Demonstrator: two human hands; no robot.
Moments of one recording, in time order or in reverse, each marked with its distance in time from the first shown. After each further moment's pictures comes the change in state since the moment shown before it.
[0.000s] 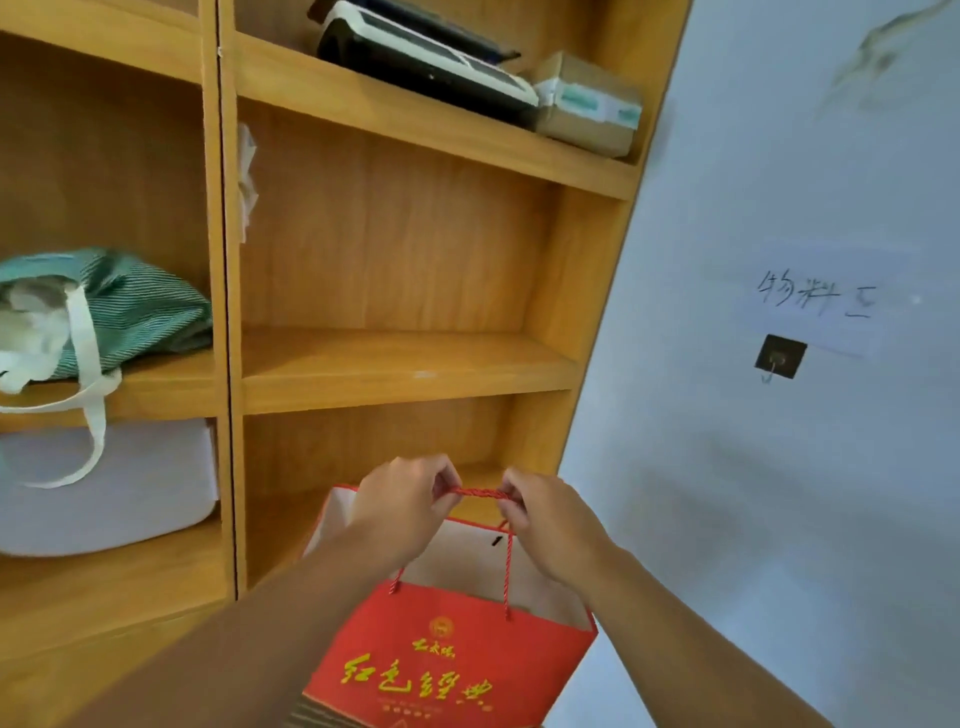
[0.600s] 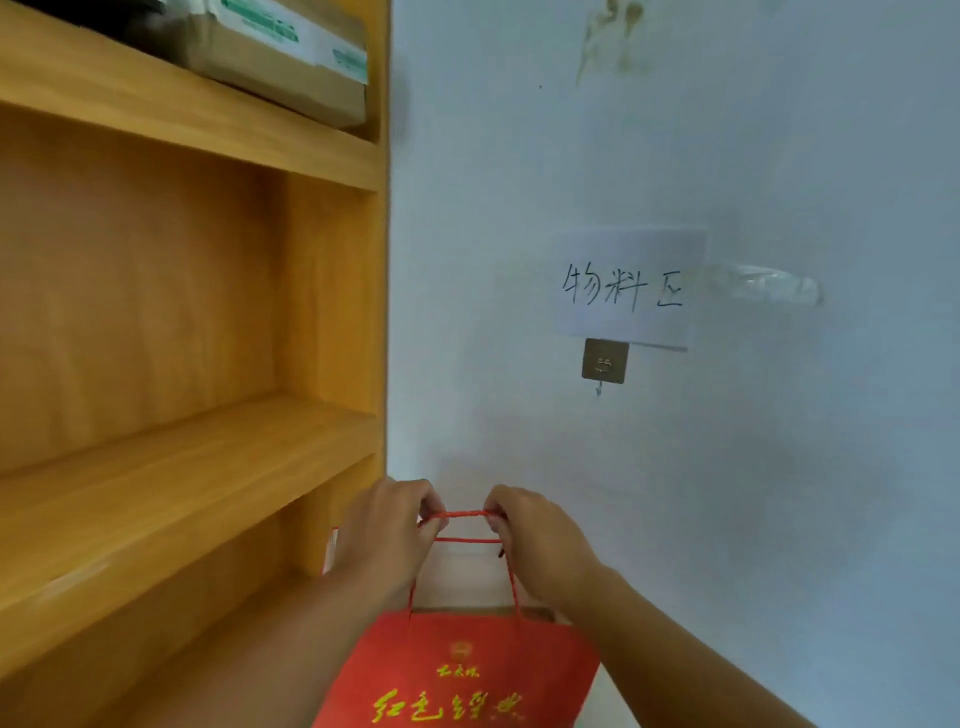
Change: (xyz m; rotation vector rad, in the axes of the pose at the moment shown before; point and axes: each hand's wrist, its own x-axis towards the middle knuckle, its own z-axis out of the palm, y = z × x) left_hand 0.296 0.092 0.196 -0.178 -0.122 0.486; right_hand 0.139 0.234 -0.024 -0.198 0.246 0.480
